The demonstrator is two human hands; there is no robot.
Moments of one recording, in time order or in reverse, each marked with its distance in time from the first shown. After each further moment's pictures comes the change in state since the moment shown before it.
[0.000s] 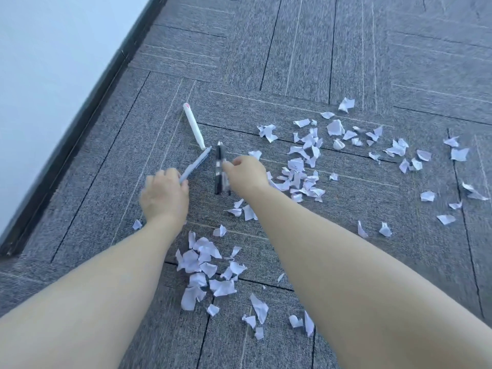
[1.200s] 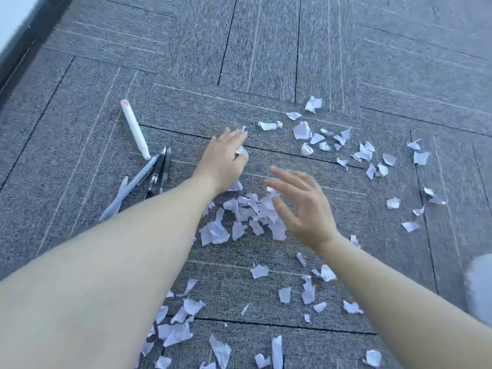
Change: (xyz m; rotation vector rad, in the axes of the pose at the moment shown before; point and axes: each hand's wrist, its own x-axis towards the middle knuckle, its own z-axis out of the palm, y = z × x) left_hand 0.057 0.170 0.059 -0.484 -0.407 0.566; right_hand -0.012 0.140 -0.122 -0.390 0.224 -0.541
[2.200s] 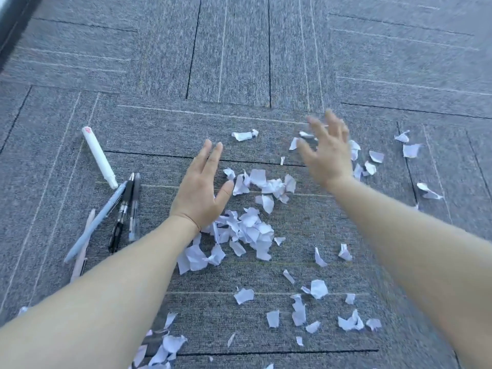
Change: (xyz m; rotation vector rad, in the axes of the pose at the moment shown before) left_hand -0.014 0.001 0.018 0.082 0.096 0.106; right_hand 0.087 0.102 -0.047 -0.159 0.172 0.421
